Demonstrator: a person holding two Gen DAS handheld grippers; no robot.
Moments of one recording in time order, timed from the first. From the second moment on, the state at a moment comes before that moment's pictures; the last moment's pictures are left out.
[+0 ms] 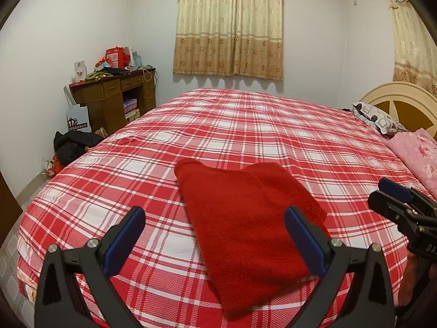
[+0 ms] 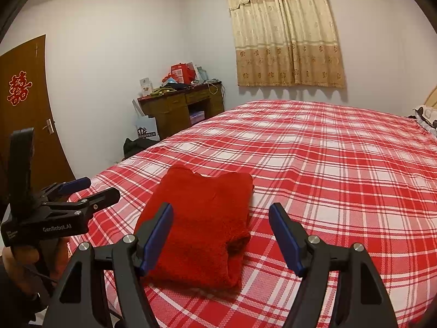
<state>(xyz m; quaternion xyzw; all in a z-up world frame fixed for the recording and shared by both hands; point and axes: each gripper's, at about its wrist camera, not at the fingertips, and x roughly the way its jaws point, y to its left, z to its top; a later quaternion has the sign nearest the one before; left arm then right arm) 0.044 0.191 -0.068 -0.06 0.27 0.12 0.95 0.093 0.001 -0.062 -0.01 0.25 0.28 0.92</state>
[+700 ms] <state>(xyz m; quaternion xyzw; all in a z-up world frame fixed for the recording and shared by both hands) 0.044 0.188 -0.072 -0.06 0.28 0.12 0.95 0.089 0.004 -0.062 -0.01 0.26 0.29 0.92</state>
